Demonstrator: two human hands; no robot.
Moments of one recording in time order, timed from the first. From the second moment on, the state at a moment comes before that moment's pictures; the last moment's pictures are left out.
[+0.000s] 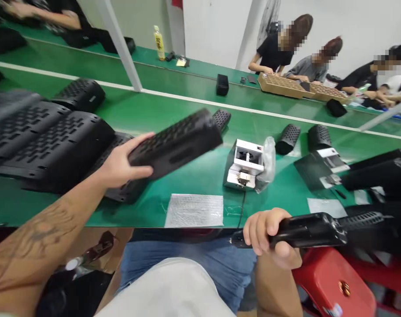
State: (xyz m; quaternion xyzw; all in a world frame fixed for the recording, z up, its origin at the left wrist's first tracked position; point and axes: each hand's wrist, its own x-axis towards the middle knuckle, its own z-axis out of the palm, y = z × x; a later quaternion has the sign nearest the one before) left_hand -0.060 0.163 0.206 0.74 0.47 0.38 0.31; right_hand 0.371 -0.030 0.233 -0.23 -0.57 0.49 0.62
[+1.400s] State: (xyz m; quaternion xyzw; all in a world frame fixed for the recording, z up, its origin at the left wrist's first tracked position) left_hand -0.034 0.043 0.094 0.84 0.34 0.25 0.35; right_hand 0.310 -0.010 0.198 -0.30 -0.62 0.40 0.60
